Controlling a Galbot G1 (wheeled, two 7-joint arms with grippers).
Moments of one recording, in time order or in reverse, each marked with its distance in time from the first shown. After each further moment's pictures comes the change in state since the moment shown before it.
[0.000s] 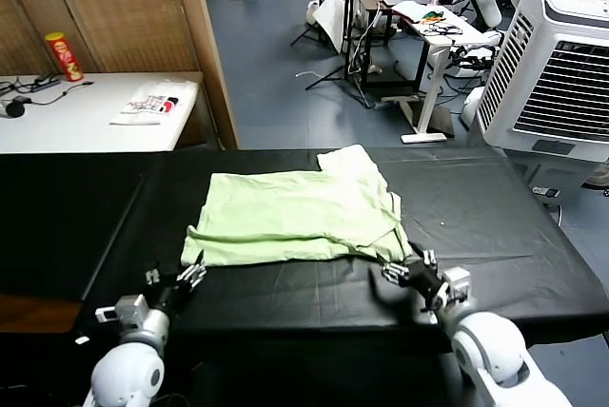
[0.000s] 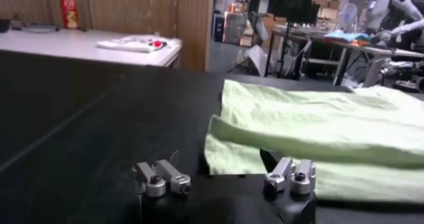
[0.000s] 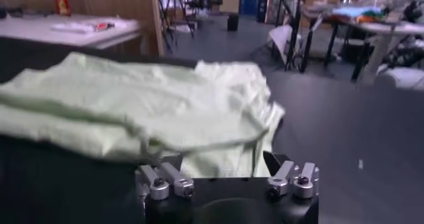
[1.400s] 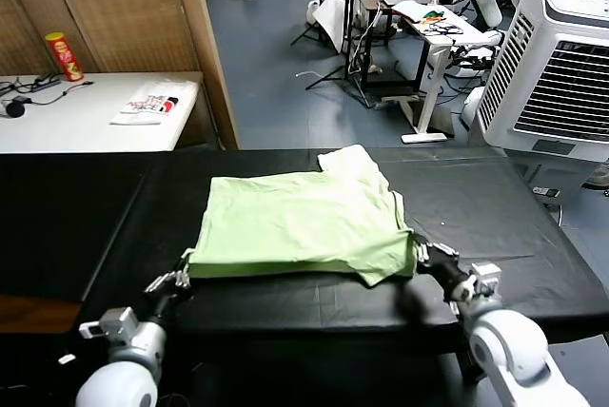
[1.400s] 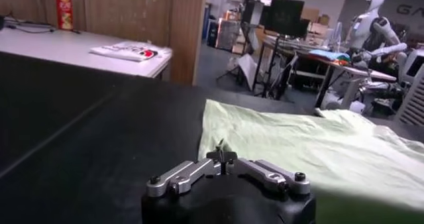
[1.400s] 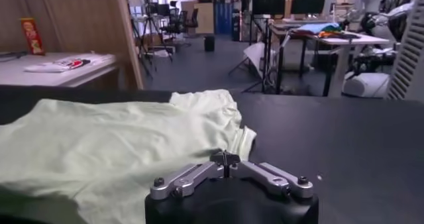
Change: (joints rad) left arm 0.040 -0.033 -0.001 -0.161 0.000 0.035 -0.028; right arm 0.217 0.006 -0.035 -0.184 0.063 0.089 0.016
